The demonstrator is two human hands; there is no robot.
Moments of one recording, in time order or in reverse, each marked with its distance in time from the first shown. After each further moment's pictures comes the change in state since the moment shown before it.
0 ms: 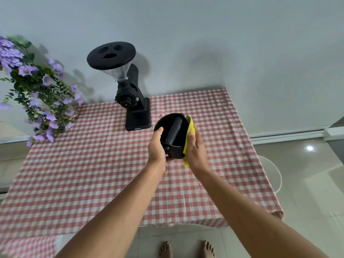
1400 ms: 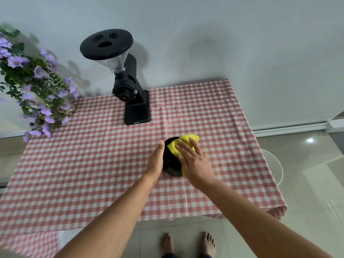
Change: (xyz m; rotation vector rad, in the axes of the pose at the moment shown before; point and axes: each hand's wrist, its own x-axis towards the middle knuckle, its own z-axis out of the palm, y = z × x) left_hand 0.023 -0.054 -0.046 0.468 -0.173 0.053; right_hand -0.022 0.058 -0.017 -0.949 -0.261 -0.284
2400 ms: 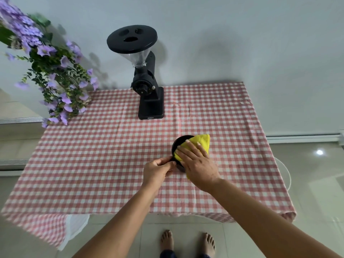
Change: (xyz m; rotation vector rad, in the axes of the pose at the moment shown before) left_hand -0.045 -0.029 -0.030 -0.256 0.210 -0.088; right_hand -0.003 -0.021 -0.003 -0.368 -0.166 -0.325
